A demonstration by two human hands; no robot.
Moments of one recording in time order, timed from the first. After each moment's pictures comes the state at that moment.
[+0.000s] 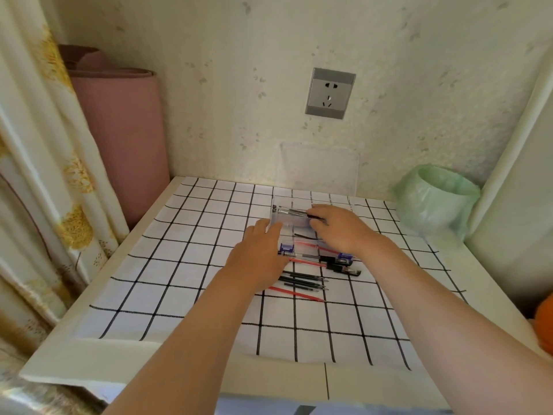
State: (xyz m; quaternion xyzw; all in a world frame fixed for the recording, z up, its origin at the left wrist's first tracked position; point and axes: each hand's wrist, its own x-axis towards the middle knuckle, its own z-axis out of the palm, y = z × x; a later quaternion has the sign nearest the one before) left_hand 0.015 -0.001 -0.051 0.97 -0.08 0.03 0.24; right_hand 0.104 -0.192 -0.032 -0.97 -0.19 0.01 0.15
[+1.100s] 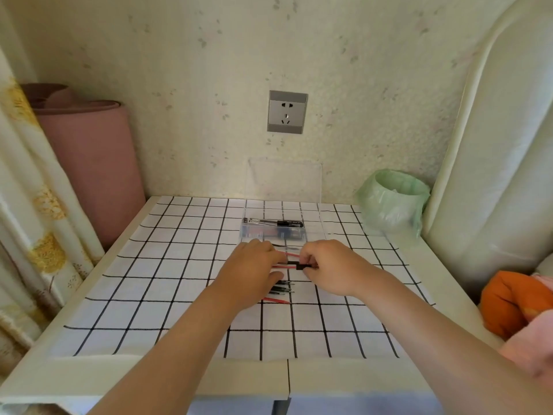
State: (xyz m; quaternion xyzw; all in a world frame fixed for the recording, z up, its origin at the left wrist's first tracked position) left_hand 0.002 -0.037 -0.041 0.96 -0.23 0.10 0.14; right_hand 0.020 -0.237 -0.018 -0.96 -0.22 0.03 0.15
